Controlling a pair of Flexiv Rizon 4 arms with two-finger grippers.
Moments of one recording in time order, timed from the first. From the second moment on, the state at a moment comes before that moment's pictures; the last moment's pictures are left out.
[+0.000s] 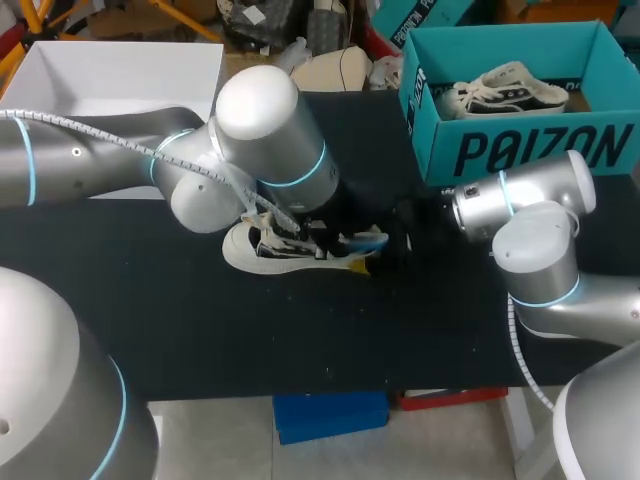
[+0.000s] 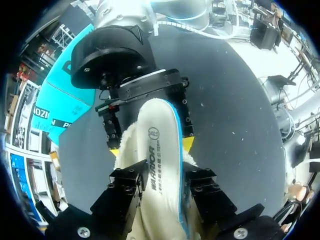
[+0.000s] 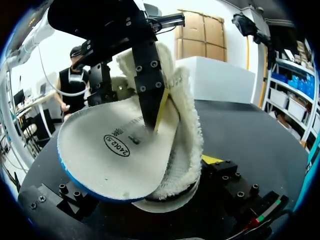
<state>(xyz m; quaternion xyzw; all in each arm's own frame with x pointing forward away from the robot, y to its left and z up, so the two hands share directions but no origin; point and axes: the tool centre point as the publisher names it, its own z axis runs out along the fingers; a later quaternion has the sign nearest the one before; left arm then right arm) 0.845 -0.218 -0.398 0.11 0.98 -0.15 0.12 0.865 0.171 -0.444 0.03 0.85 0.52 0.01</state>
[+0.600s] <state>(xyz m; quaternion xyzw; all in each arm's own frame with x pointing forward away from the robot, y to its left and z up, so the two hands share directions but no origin) 0.839 -0.233 -0.391 0.09 0.97 -0.18 0.11 0.865 0.171 -0.444 0.03 0.85 0.52 0.01</state>
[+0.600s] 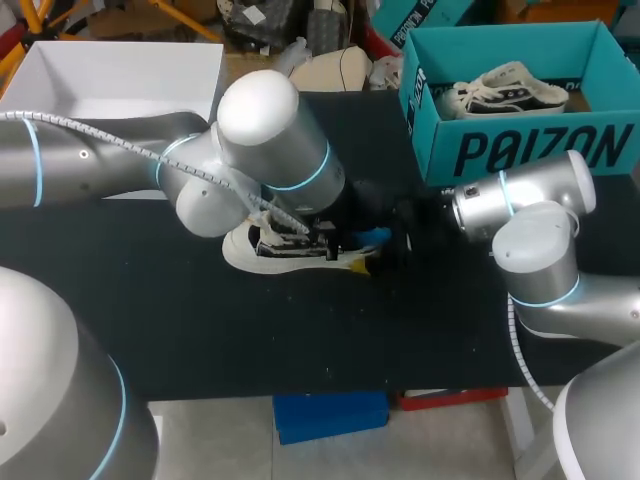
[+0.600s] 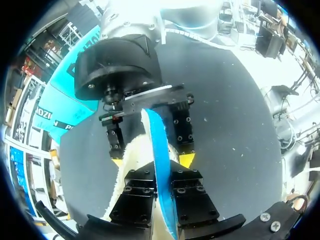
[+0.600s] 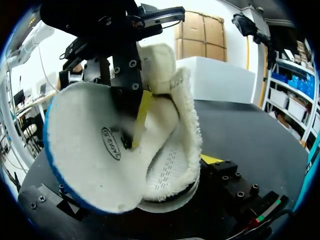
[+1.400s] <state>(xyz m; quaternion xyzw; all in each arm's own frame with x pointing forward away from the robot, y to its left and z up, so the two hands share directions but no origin) 0.768 -0.253 -0.212 0.00 0.90 -0.44 0.02 0.865 0.171 -0.444 0.03 0.85 0.52 0.01</state>
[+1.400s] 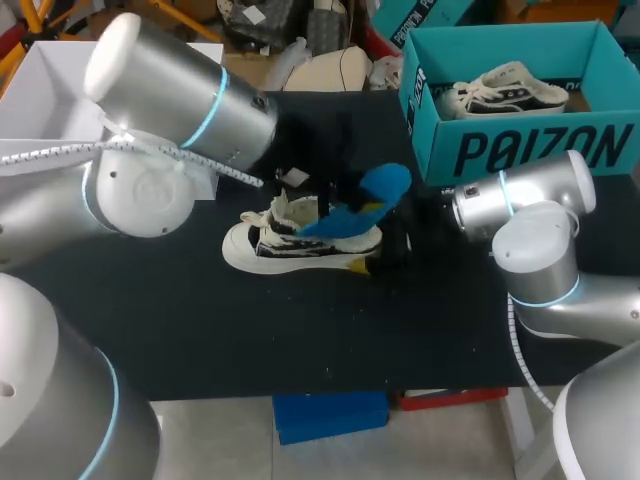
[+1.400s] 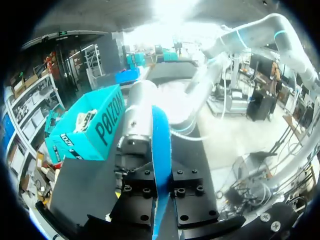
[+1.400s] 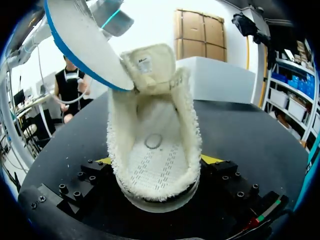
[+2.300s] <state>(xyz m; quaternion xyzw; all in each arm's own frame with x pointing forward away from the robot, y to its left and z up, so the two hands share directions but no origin) 0.743 -0.182 -0.069 -0.06 0.82 -0.56 -0.13 0.865 0.171 -0.444 0.03 0.85 0.52 0.01</state>
